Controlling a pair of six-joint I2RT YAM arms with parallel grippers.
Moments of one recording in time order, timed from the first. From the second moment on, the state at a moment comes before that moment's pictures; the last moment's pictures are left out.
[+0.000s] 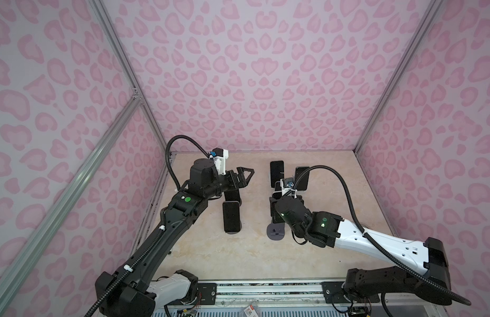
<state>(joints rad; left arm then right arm) -0.43 1.18 1.13 -0.30 0.36 -0.63 1.07 1.28 1.08 -0.46 0.71 0.55</state>
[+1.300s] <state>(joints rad) -0.43 1.20 1.13 -0.29 0.38 -0.64 0.51 1.24 0.74 -0.49 0.37 0.43</state>
